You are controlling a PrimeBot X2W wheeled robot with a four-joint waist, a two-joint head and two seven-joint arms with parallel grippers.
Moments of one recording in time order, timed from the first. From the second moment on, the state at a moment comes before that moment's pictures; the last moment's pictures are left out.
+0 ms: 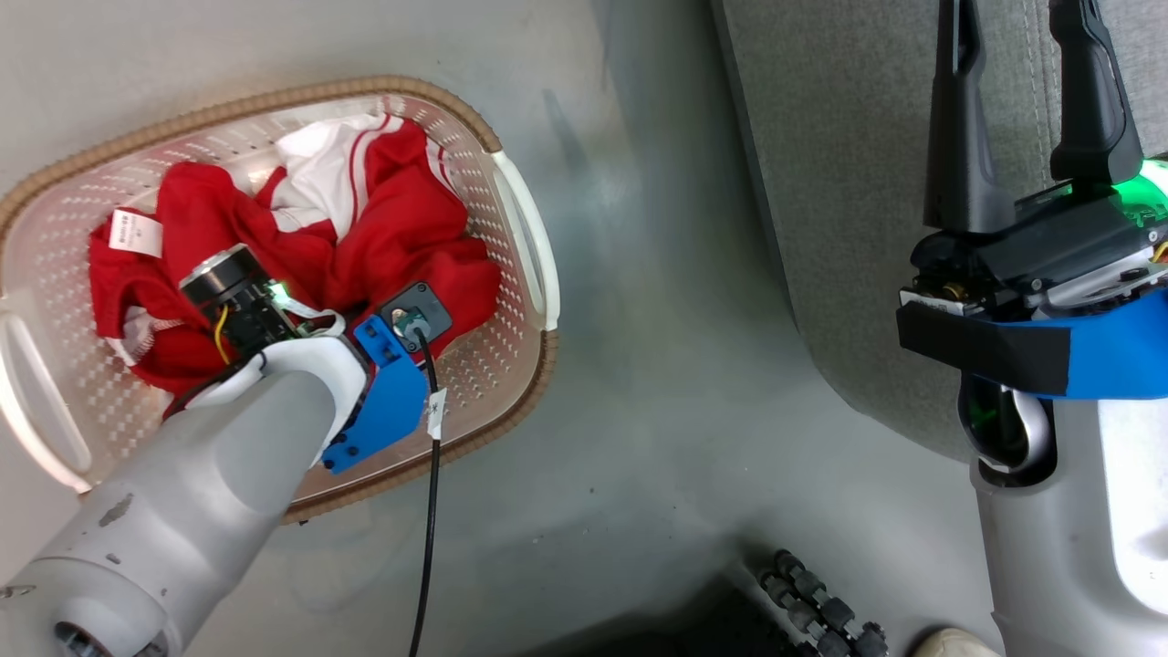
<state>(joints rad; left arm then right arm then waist) -0.99 0.33 -1.28 0.98 -0.35 -0.13 0.18 -0.56 -0.05 0.08 -0.11 0.21 0.13 -0.26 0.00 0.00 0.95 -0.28</state>
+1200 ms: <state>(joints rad) -0.90 0.17 -1.20 0.98 -0.69 -0.13 -0.26 -0.30 -0.06 0.02 0.01 0.12 0.13 -0.26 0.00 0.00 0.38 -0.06</state>
